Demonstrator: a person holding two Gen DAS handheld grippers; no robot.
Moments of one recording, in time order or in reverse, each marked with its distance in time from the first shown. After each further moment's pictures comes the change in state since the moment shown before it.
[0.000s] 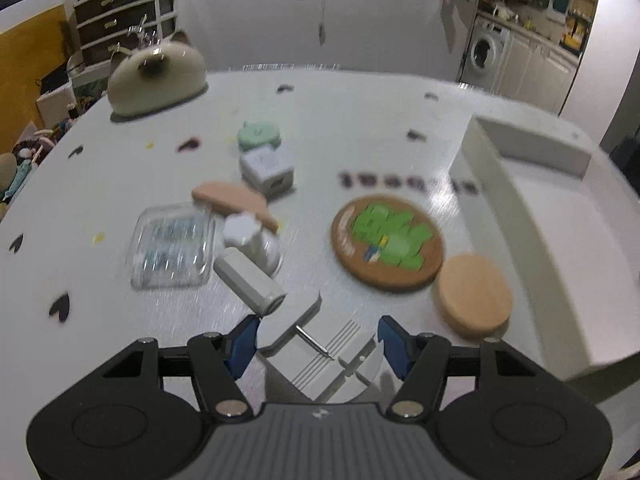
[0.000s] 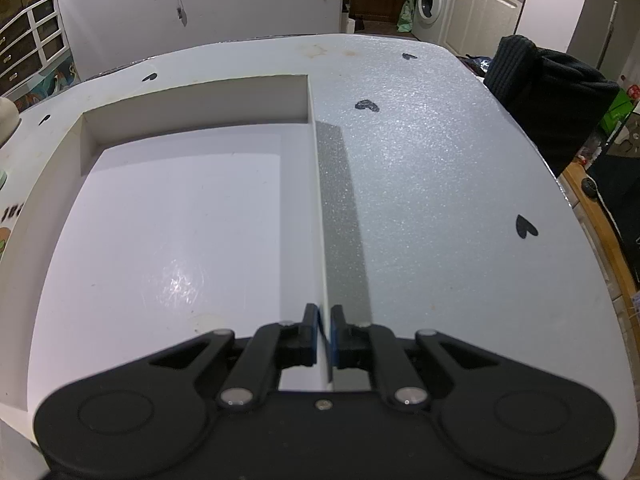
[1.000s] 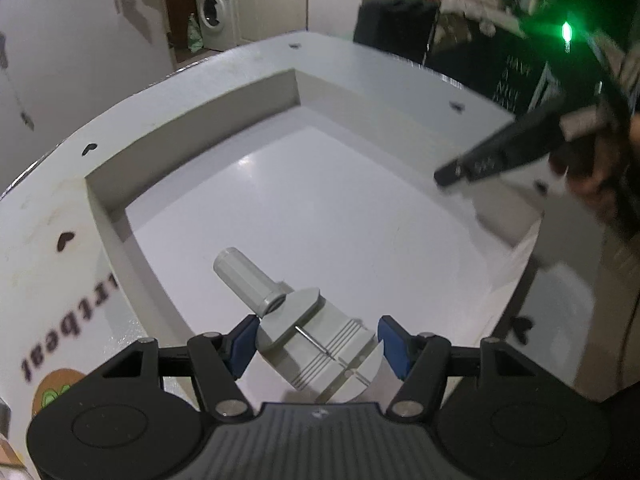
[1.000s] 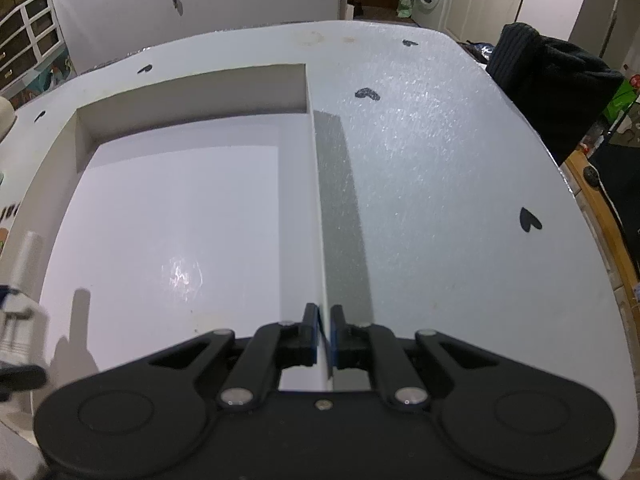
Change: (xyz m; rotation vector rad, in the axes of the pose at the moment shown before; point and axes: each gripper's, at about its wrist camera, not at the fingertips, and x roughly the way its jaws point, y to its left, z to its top) left arm 0.050 -0.227 0.029 0.672 0.099 -0.422; right arm 0.006 0.000 0.008 -0.001 0.062 0.001
